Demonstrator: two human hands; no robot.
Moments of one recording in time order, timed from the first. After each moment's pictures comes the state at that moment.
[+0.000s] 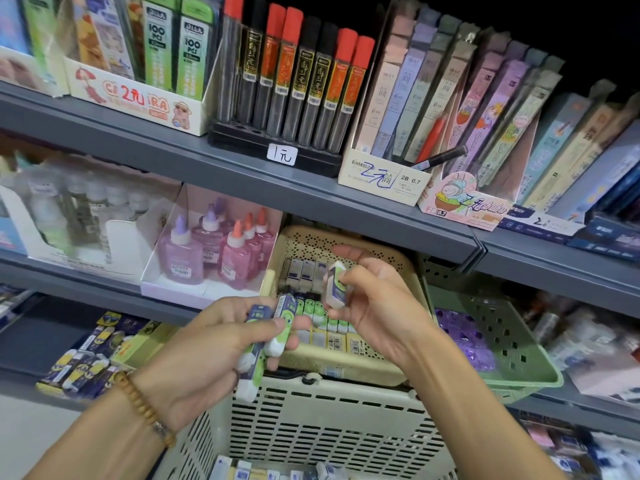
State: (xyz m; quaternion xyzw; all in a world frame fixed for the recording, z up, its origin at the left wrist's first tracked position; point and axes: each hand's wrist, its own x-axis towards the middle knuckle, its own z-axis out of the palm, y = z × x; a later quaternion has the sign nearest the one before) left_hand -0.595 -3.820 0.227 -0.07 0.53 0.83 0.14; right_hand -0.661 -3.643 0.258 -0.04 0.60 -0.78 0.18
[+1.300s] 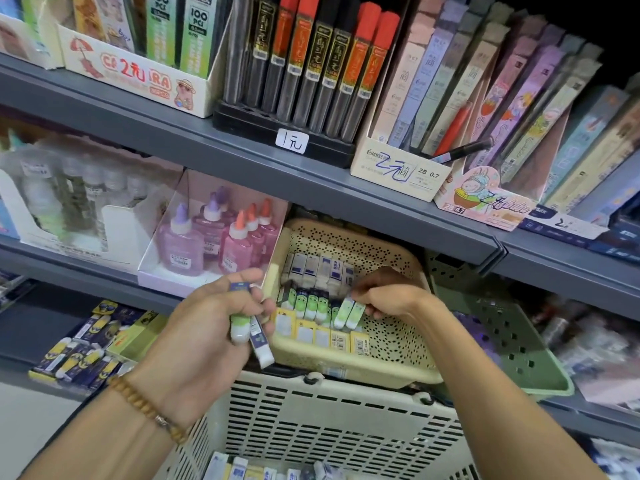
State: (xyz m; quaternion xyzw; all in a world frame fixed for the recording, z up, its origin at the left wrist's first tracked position) left_hand -0.606 -3.819 0.227 -0.14 0.37 0.92 0.04; right_hand -0.745 -3.599 0.216 -0.01 0.94 -0.27 0.20
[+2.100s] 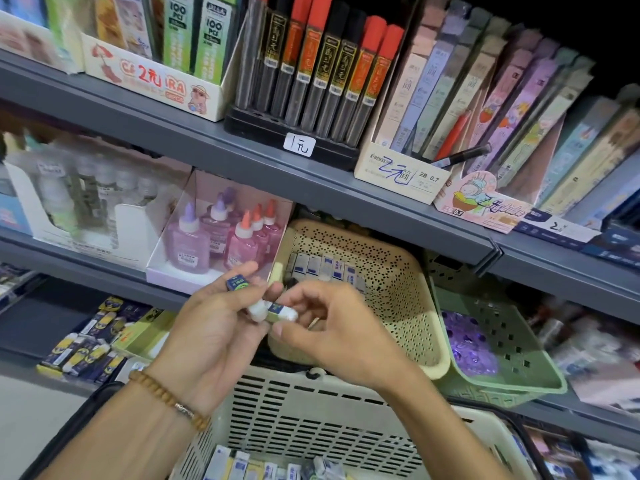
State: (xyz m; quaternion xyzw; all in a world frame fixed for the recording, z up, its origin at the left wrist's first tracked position) left_hand -0.601 -3.817 0.227 -0.14 0.30 0.94 -0.01; right_hand -0.629 -3.676 0.243 -0.25 0.85 -0.46 0.11
